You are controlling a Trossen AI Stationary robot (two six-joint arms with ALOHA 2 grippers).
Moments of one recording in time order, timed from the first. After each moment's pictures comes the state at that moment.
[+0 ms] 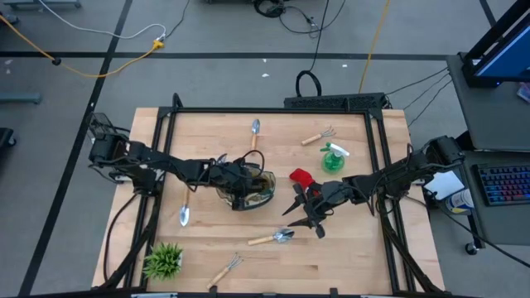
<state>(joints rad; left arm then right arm) -0.04 1.55 0.71 0.19 -0.04 -0.01 0.28 1.44 0.62 0.52 -0.13 -0.28</state>
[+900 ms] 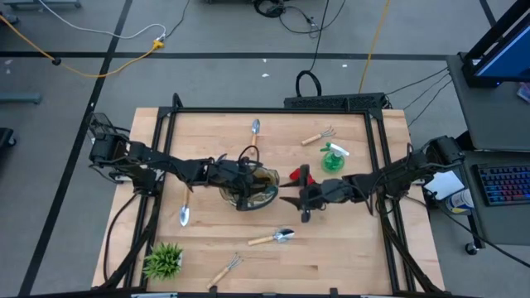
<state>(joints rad) -0.04 1.55 0.71 0.37 0.00 -0.04 0.26 1.44 0.62 0.54 0.34 -0.36</state>
